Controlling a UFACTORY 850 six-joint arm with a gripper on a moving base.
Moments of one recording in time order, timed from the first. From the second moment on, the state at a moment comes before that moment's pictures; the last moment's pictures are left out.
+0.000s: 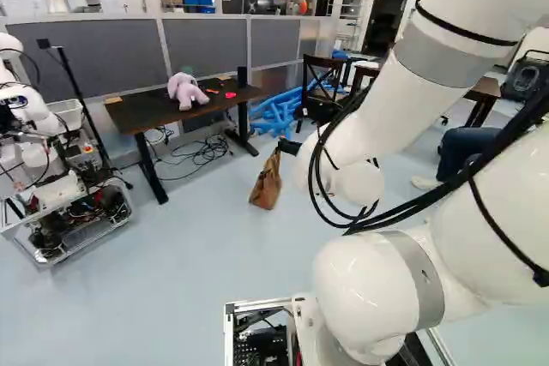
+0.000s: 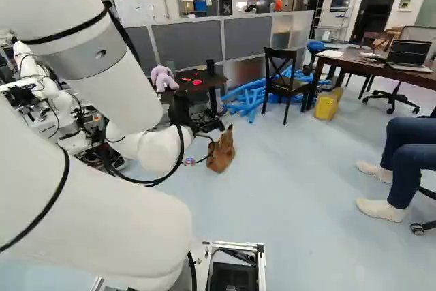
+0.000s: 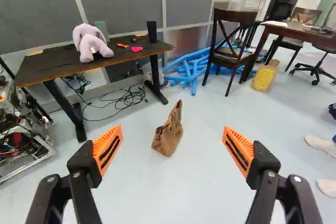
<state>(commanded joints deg) 0.0 16.0 -5.0 0.0 50.0 0.0</state>
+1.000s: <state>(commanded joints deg) 0.0 16.0 -5.0 0.0 50.0 0.0</state>
